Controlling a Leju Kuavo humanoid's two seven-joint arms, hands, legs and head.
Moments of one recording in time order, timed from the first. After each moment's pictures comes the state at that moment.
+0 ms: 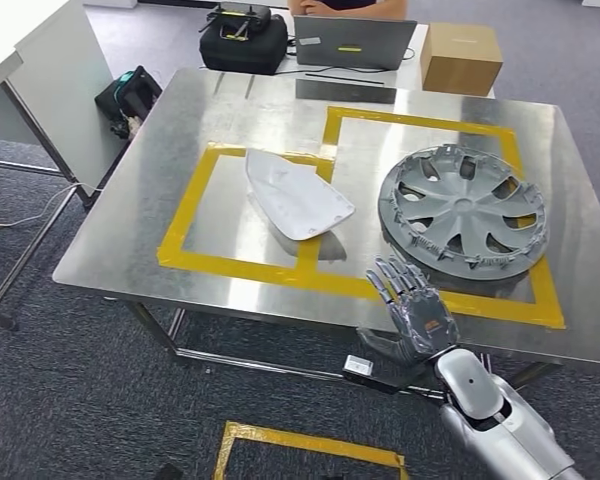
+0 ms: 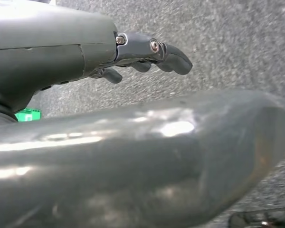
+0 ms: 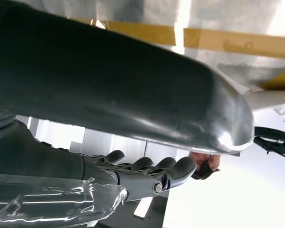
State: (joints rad) left arm -0.08 -0.14 0.87 -0.21 -1.43 0.30 0.06; right arm -0.29 -0.32 0.66 -1.28 1.43 -0.40 0.06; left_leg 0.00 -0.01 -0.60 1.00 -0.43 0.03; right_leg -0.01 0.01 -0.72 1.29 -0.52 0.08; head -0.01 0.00
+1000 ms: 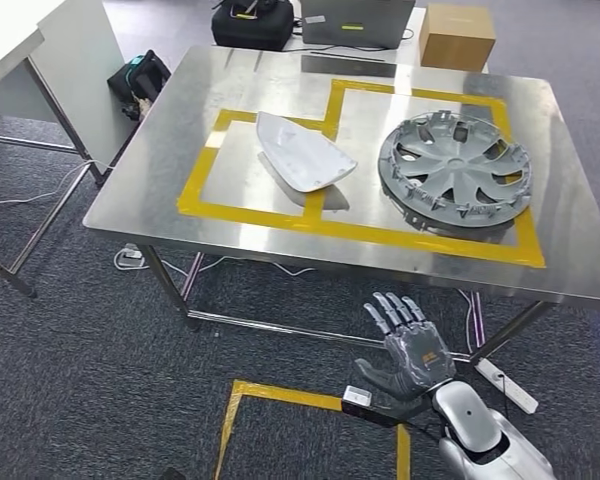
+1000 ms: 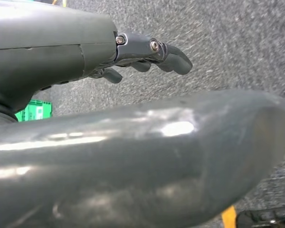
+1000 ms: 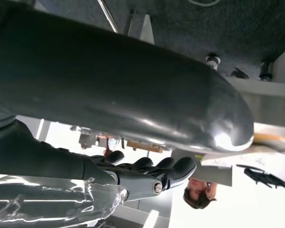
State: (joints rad) left arm -0.07 -0.15 0.88 -0.21 -1.45 0.31 0.07; right arm -0.17 -0.32 0.67 -1.29 1.38 -0.41 0.06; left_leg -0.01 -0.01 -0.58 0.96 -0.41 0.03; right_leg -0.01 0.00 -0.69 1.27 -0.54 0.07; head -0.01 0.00
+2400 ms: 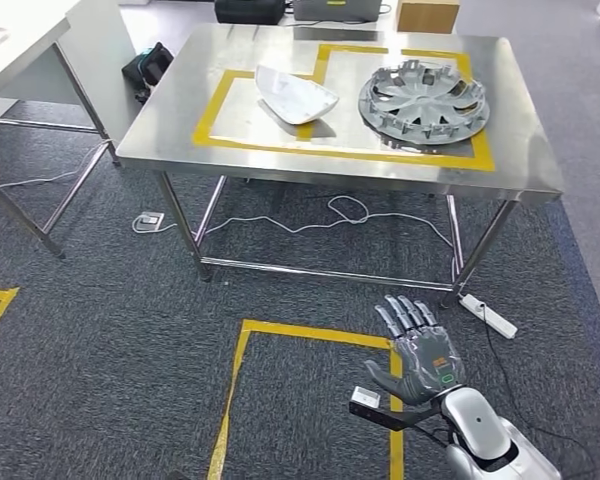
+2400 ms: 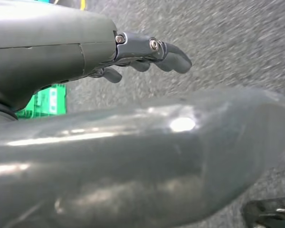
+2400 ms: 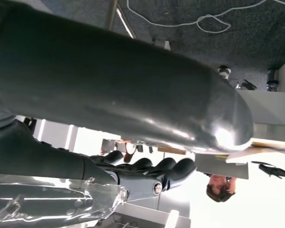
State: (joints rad) left arm -0.07 -0.16 0.88 -0.21 -1.44 0.32 0.07; right arm -0.13 -0.34 0.63 -1.31 1.37 -0.42 0.06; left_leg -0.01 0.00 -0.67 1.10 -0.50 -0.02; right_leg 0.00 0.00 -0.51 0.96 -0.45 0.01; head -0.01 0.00
